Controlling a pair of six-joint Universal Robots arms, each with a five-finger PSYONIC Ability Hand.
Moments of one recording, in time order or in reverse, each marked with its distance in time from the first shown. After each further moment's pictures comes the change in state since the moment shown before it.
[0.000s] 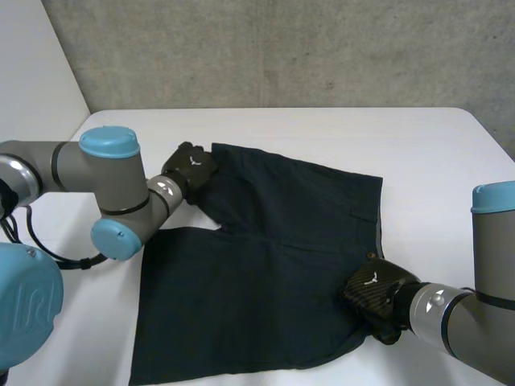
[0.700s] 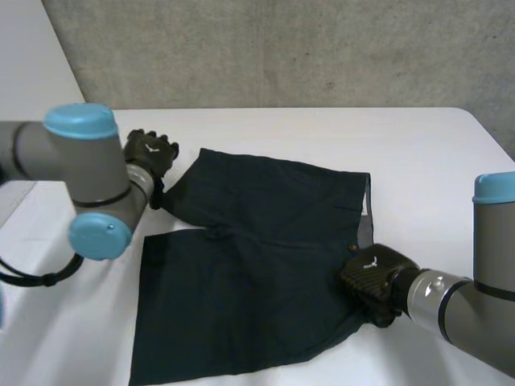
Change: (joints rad) left arm -0.004 0.262 -0.205 -0.053 -0.316 -0.137; right arm 0.004 0.001 -0.050 -0.034 -0.002 0.121; left_hand -0.714 -0.652 -0.642 -0.654 -0.649; right_hand 0.000 0.000 0.000 0.000 0.000
